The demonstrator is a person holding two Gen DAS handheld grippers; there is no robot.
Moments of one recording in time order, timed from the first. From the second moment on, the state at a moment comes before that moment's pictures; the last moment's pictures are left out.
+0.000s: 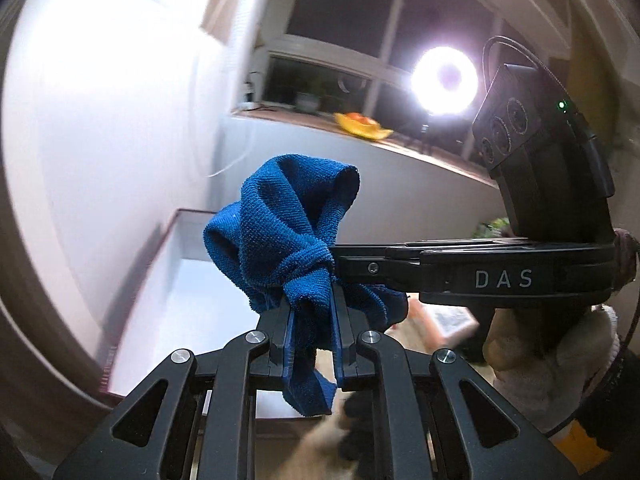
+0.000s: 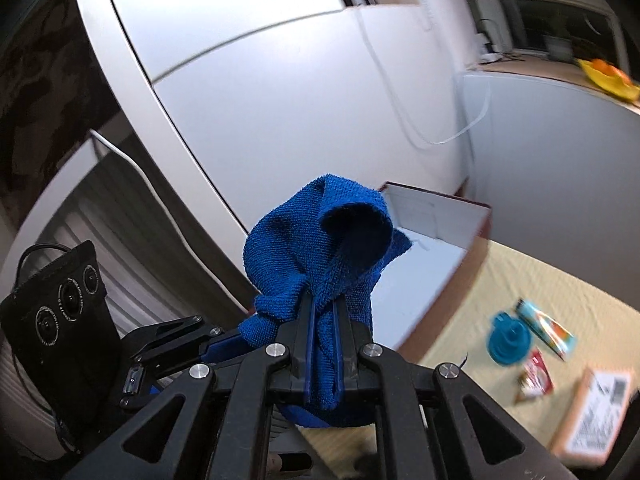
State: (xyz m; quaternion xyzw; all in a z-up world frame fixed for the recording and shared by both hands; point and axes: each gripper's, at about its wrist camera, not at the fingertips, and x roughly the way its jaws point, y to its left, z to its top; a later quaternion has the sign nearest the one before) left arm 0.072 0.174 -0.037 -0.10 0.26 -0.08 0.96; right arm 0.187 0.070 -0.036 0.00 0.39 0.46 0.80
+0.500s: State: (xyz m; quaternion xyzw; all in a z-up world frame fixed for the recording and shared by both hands) left arm 0.112 0.199 -0.084 -0.11 0.32 0.00 0.94; right arm 0.225 0.128 -0.098 -0.02 0.45 0.43 0.78
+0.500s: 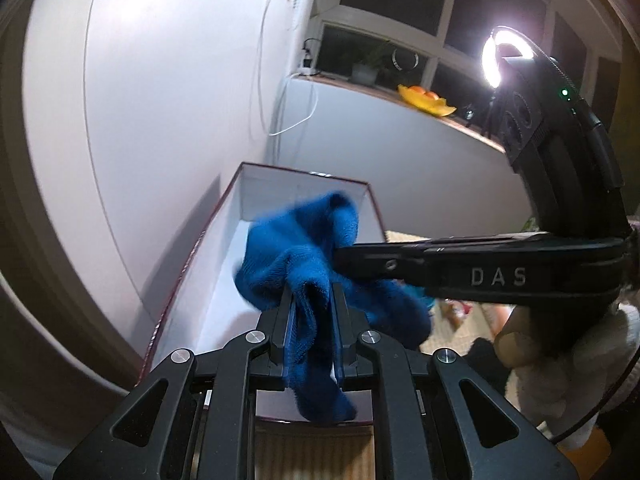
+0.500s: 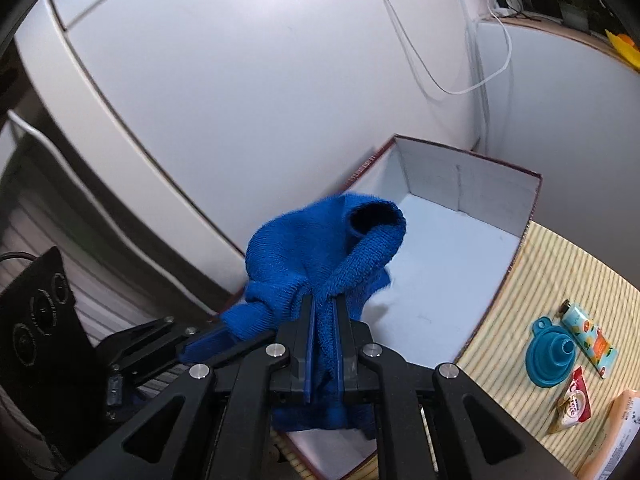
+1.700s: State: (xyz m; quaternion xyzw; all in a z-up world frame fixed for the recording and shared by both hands) left arm 0.029 0.106 -0.113 -0.13 0.36 -0.10 0.92; right arm 0.170 -0.091 -0.107 0.02 0.43 0.34 0.84
